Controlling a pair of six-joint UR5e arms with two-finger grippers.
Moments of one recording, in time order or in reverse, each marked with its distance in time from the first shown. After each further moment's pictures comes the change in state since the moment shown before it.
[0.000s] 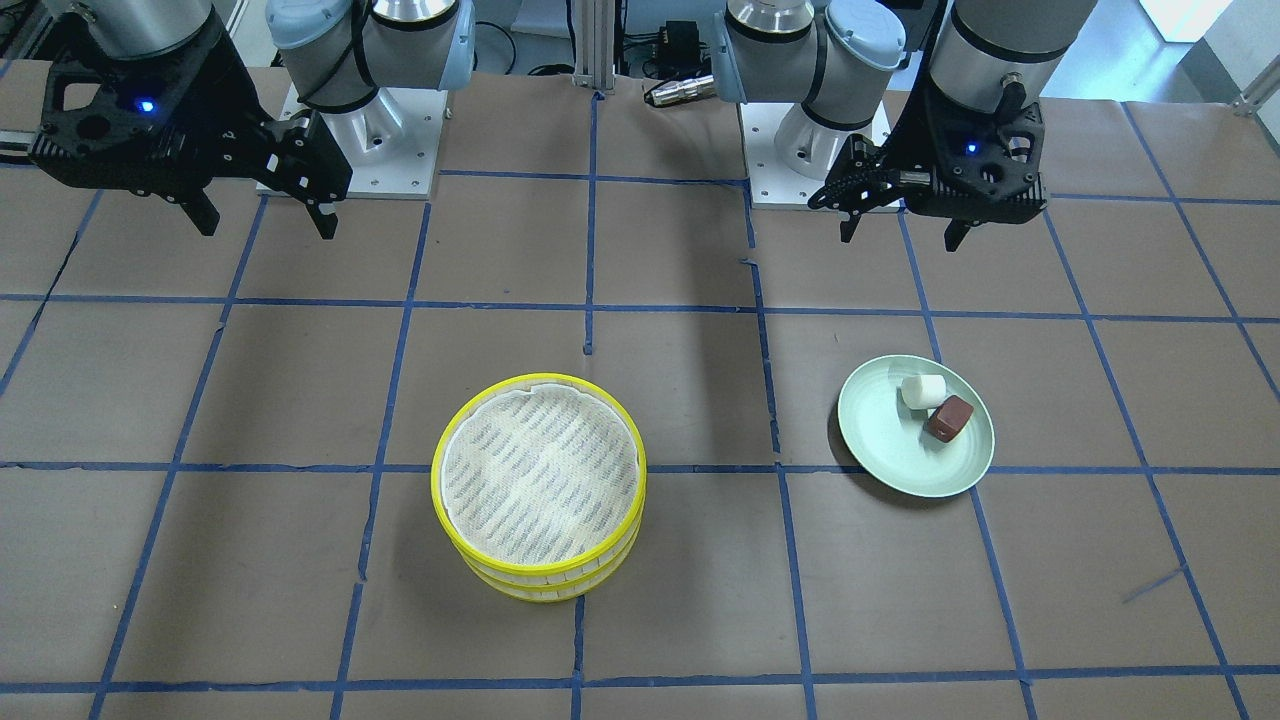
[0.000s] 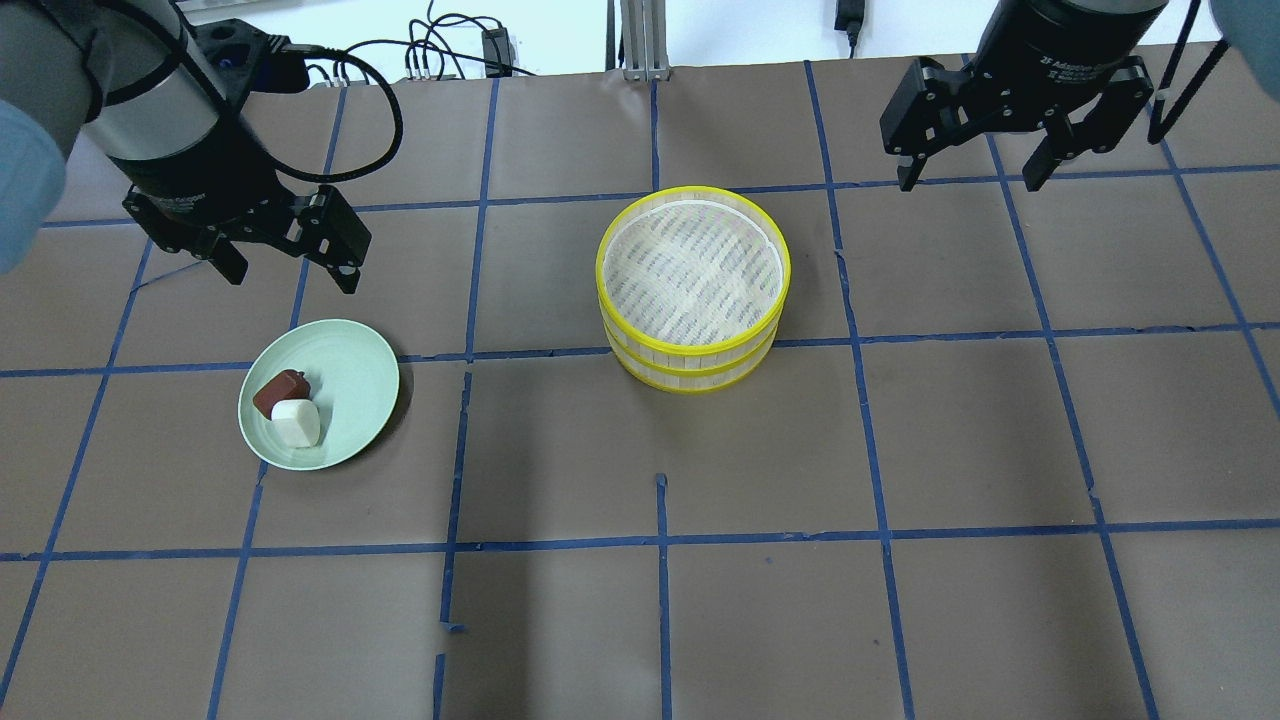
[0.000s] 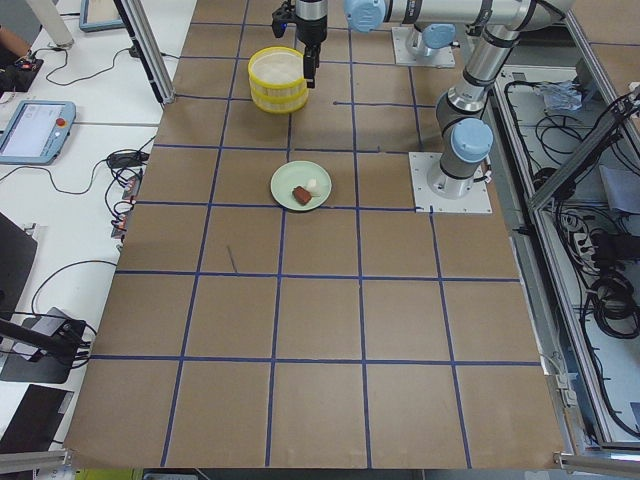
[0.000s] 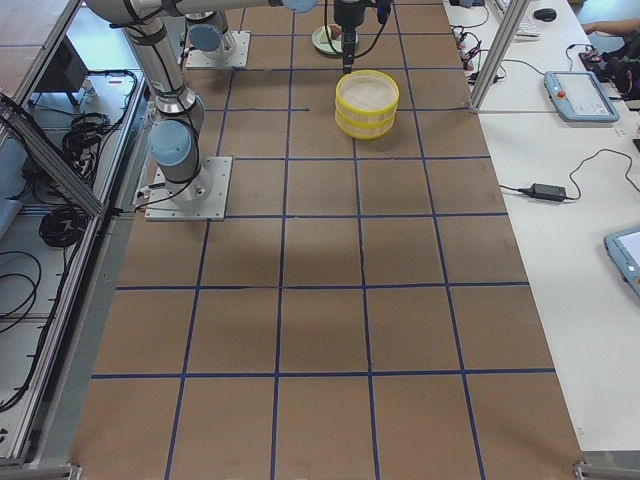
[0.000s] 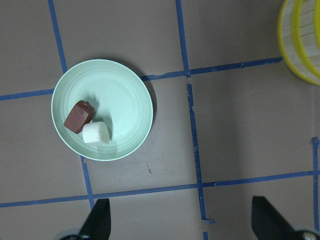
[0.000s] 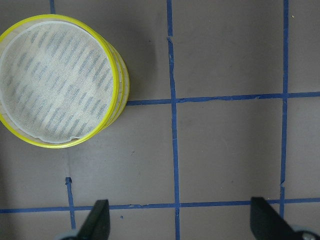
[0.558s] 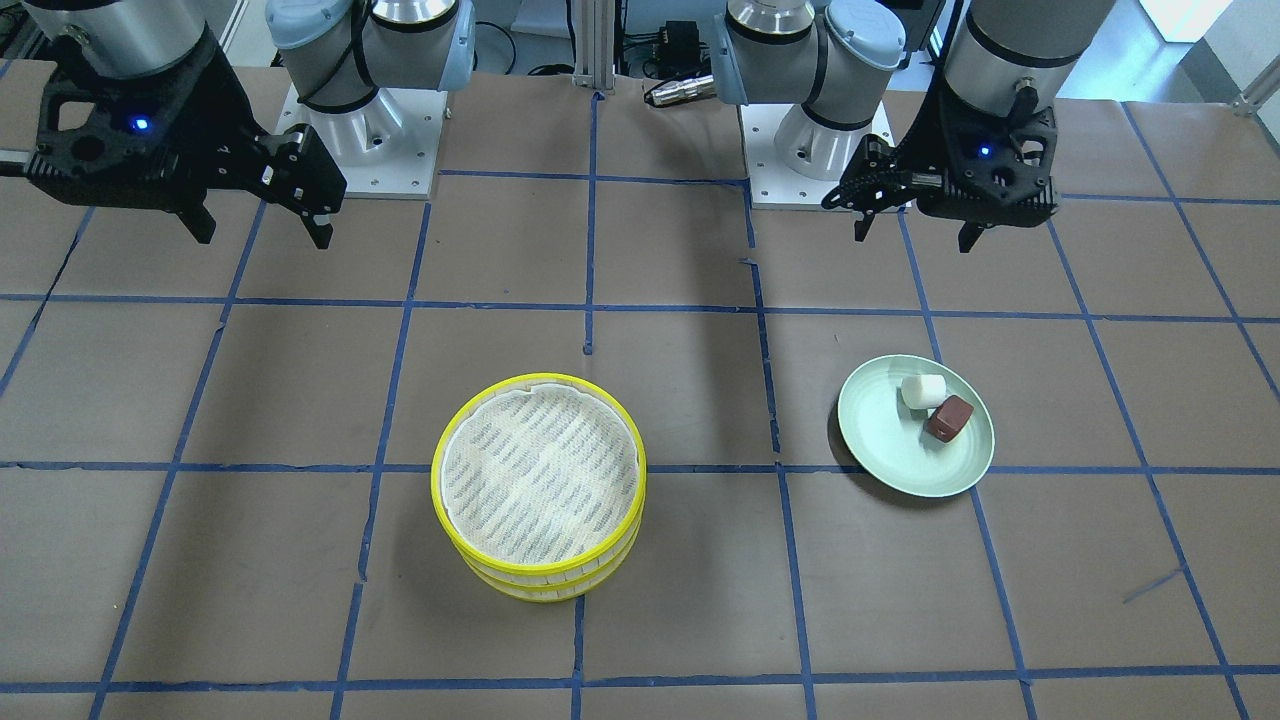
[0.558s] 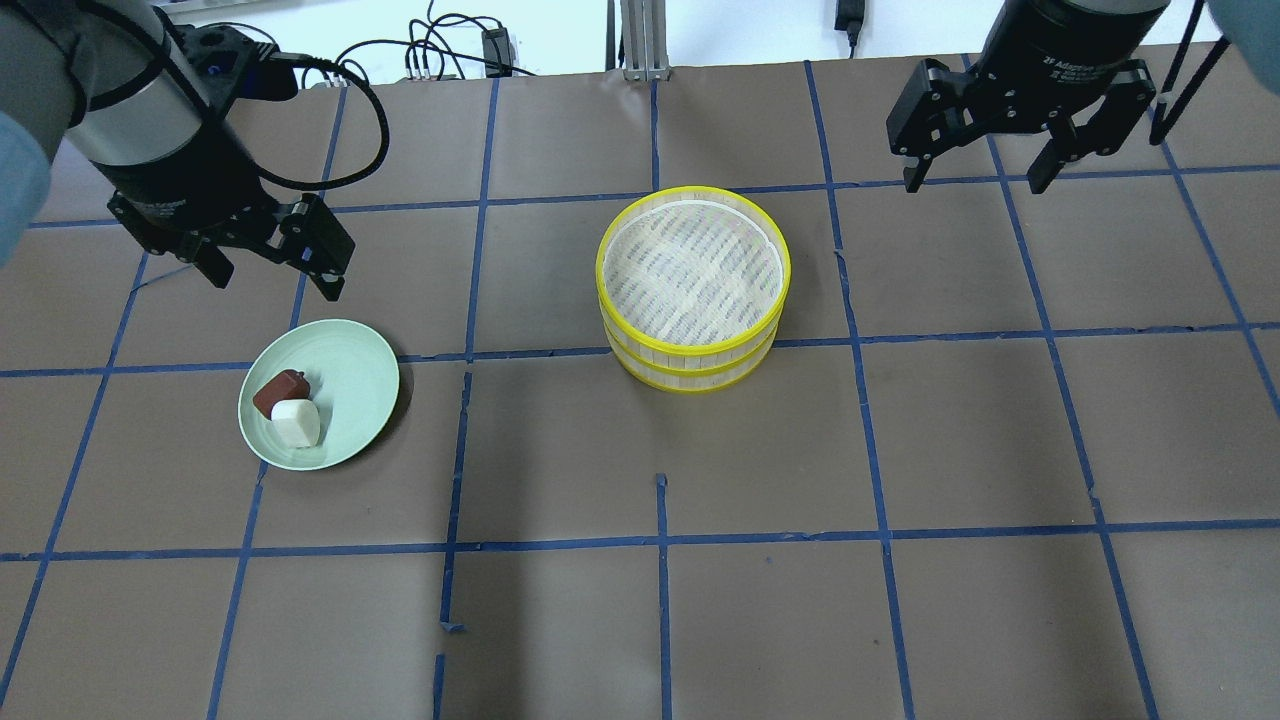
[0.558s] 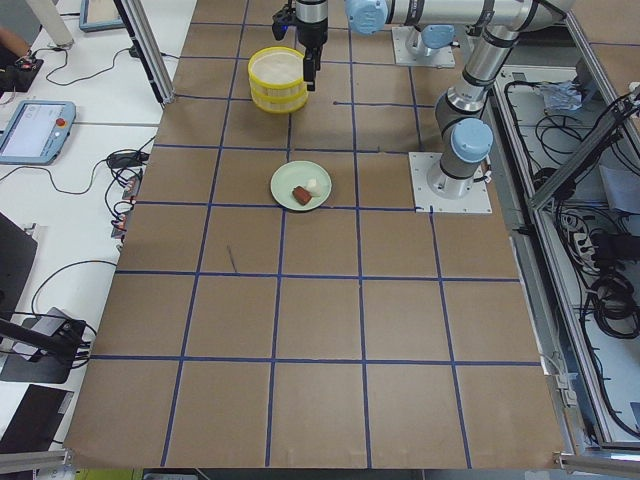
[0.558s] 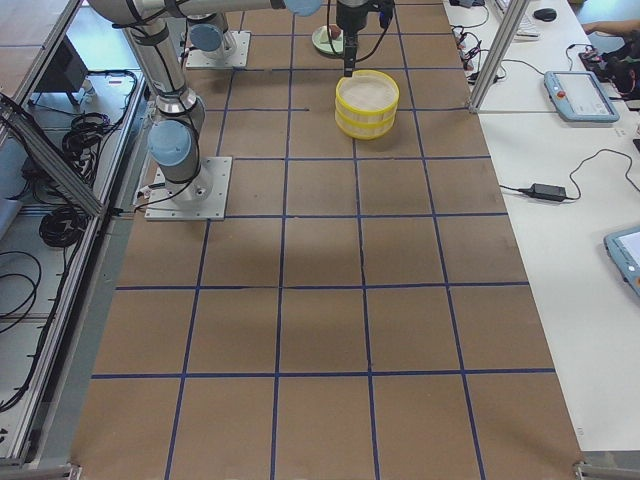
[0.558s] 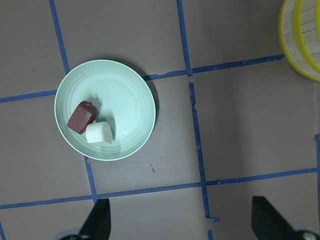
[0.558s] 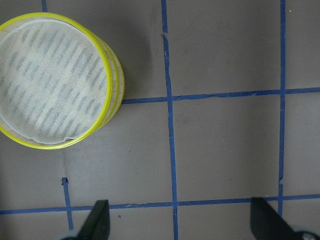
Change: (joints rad) left arm 0.051 0.002 -0.027 0.001 0.010 0.072; right arm -0.004 0.023 0.006 0.007 -0.003 0.005
